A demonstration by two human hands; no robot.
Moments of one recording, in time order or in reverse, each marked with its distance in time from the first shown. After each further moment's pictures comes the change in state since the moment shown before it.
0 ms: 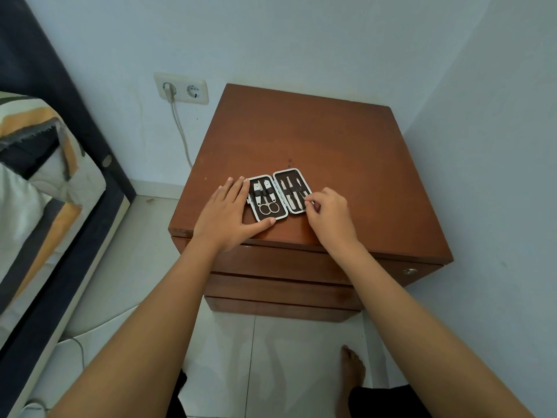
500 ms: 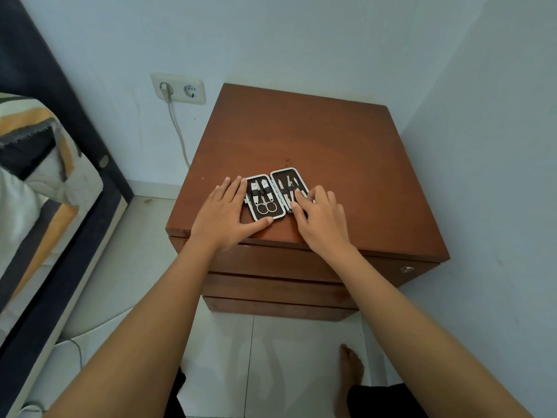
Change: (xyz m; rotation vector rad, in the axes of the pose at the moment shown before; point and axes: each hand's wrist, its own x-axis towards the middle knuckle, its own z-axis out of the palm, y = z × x) left_hand 0.001 -0.001 0.001 0.003 0.003 -0.005; right_hand -0.009 0.004 0.012 -0.325 -0.012 -0.153
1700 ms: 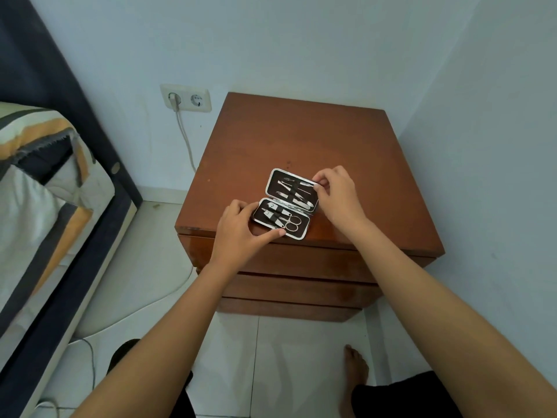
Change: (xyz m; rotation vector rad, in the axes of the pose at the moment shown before) left_hand -0.039 0.039 0.000 -0.517 0.269 -0.101; right_hand 0.025 0.011 -0.044 0.456 -0.008 0.149
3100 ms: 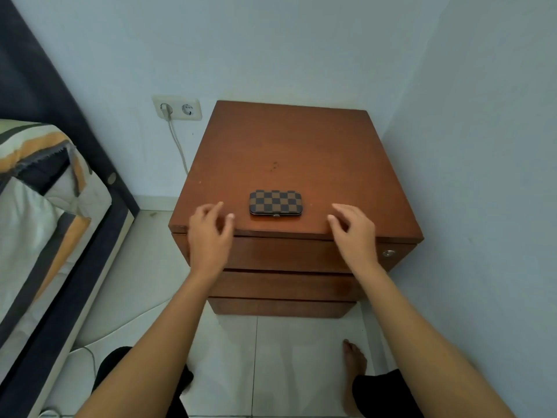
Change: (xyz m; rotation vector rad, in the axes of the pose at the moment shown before) left_hand -0.023 -0.006 -0.011 0.017 0.222 -0.168; right_hand -0.089 0.046 -0.019 0.043 0.200 0.071
